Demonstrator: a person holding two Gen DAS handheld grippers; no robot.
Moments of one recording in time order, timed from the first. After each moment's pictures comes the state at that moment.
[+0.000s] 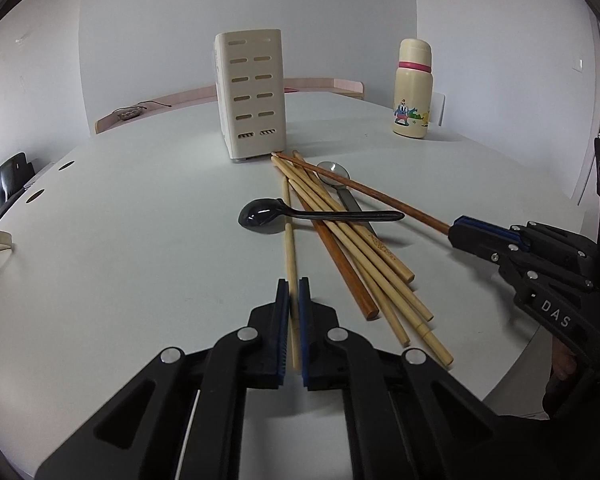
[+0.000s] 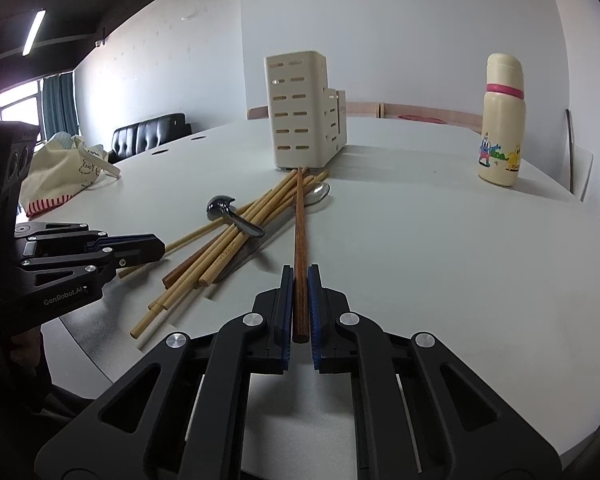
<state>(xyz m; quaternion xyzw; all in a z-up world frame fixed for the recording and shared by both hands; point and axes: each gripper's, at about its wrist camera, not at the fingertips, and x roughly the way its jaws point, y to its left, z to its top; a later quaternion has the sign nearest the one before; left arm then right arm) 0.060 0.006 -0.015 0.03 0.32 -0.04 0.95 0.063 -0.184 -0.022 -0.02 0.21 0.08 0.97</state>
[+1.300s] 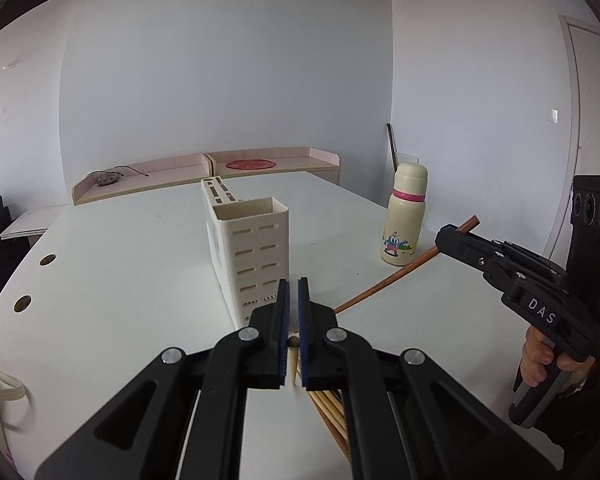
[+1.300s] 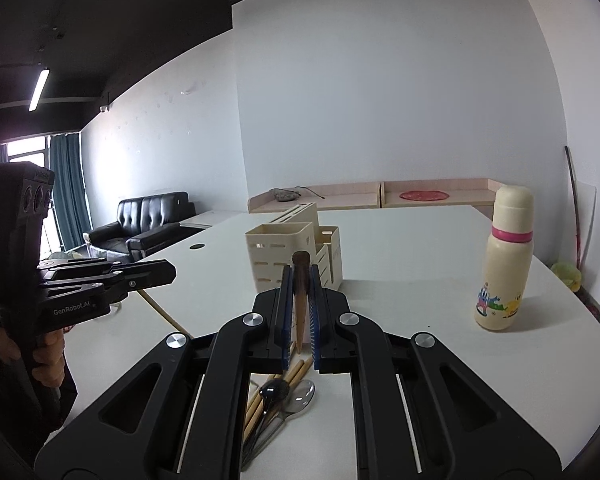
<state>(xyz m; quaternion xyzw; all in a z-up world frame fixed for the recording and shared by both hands) 0.145 0.036 0.135 0.01 0.22 -0.11 0.97 0.129 -0.196 0.111 0.02 0.09 0.09 0.99</state>
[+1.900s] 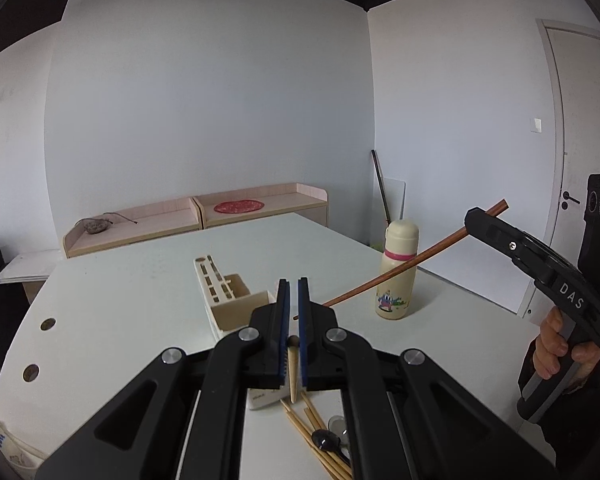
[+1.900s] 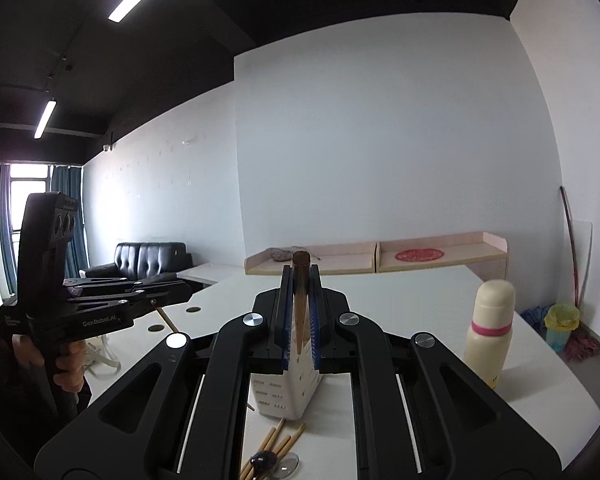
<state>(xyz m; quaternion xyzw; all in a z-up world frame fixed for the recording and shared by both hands) 0.172 0.034 0.217 0.04 0.16 -0.13 0.98 0.118 -0.215 0.188 0.01 -0.02 0.09 1.00</state>
